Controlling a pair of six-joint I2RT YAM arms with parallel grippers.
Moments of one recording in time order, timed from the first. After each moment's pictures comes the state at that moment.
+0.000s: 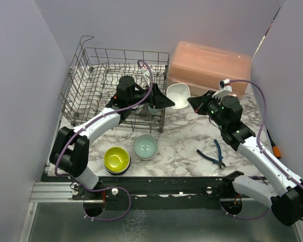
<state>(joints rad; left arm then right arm) -0.52 1.57 1.10 0.42 0.86 -0.77 0.46 1.00 0.80 0.06 -0.02 0.63</state>
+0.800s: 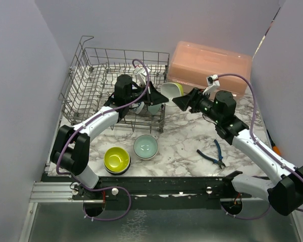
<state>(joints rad) -0.47 1.59 1.10 0.37 0.78 -0.74 0.47 1.10 0.84 0.14 -0.20 0.61</state>
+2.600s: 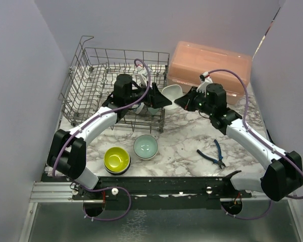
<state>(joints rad) -0.48 1.55 1.12 0.27 0.80 -0.63 0.46 1.27 0.96 -0.01 -0.22 0.58</state>
